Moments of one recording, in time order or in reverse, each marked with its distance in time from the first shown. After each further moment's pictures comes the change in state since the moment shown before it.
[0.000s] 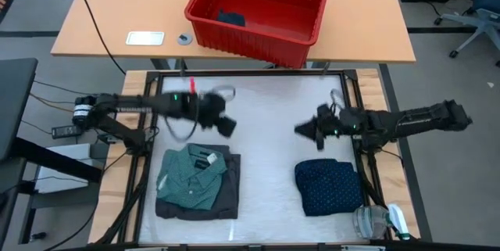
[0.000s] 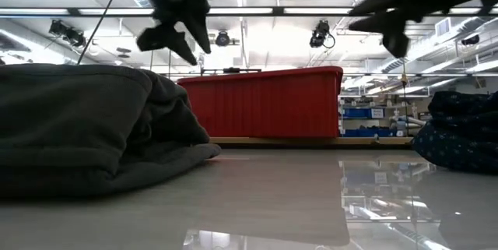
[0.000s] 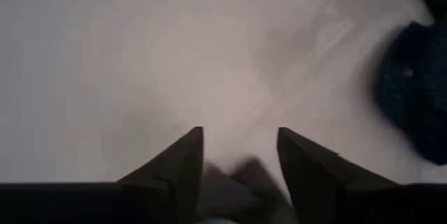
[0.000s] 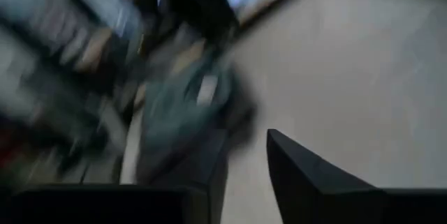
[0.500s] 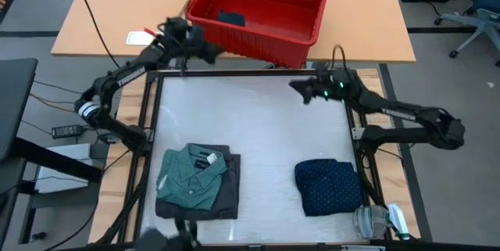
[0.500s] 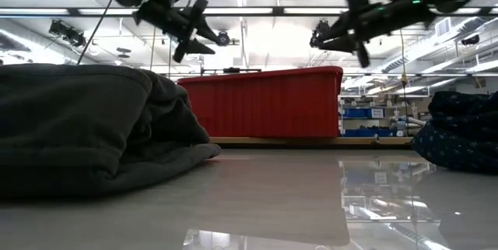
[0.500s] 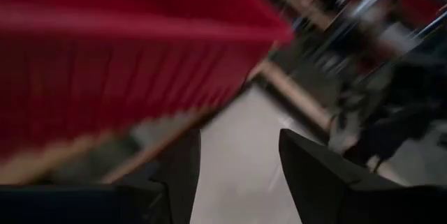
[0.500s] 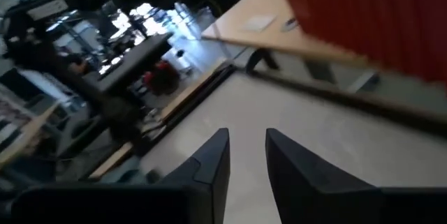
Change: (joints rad) left arm 0.779 0.073 0.049 0.606 0.578 0.495; right arm -0.627 0.270 0.134 0.210 -0.326 -0.108
